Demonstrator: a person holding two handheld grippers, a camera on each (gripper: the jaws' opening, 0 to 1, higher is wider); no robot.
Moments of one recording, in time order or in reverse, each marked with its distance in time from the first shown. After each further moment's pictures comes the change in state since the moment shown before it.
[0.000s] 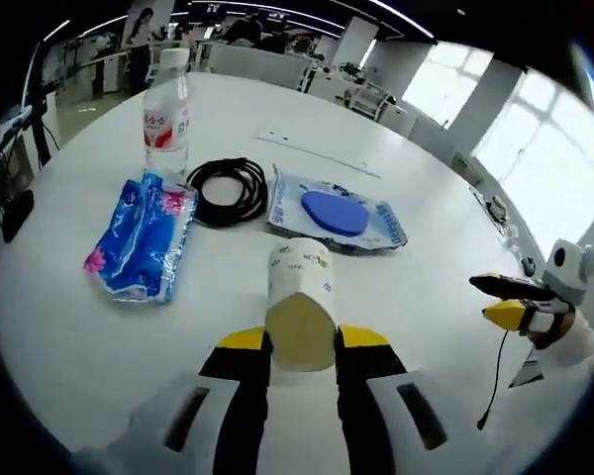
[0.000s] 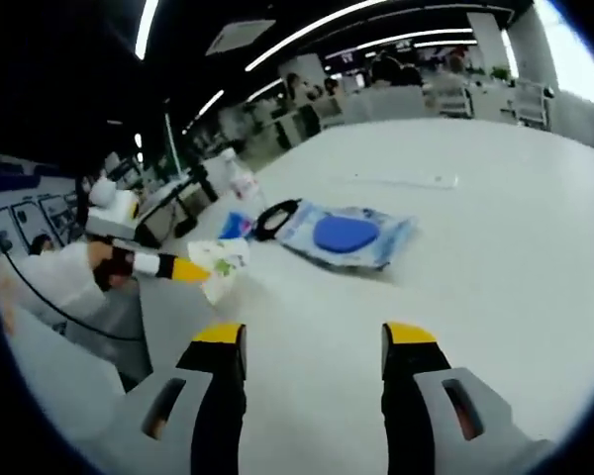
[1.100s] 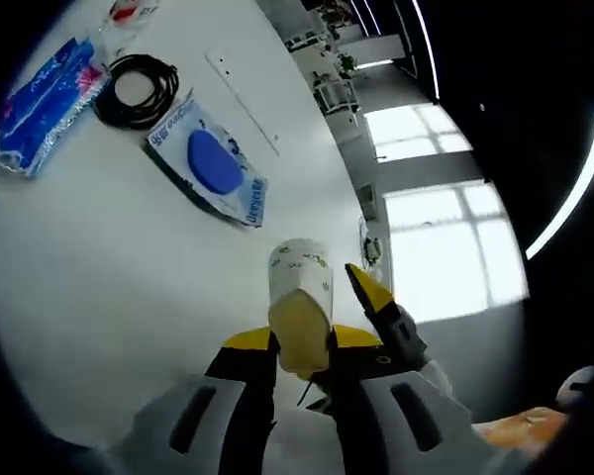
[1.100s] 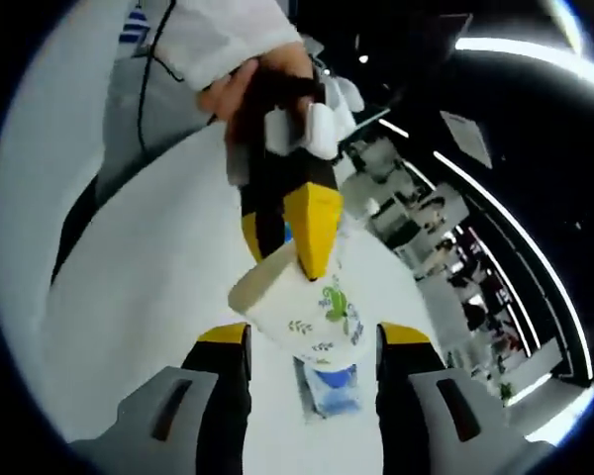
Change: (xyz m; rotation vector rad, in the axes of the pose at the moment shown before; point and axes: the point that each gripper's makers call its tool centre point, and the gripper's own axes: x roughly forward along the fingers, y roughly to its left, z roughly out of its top) left arm -0.038 -0.127 0.013 -0.525 0.163 -0.580; right arm 0.013 0.080 0.055 -1.280 -0.179 0.002
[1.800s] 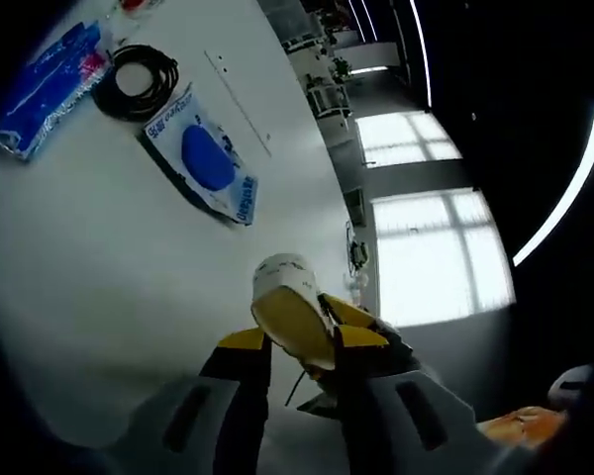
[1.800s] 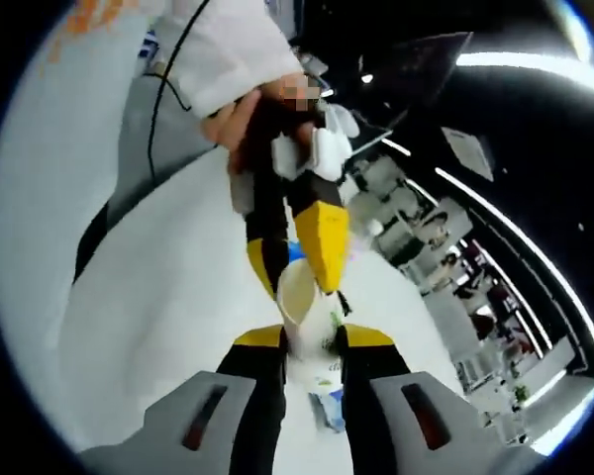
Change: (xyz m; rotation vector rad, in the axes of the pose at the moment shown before) left arm -0.006 -0.002 0.002 -0.012 -0.036 -0.064; right arm 0.003 -0.005 0.015 0.250 -0.115 0.011
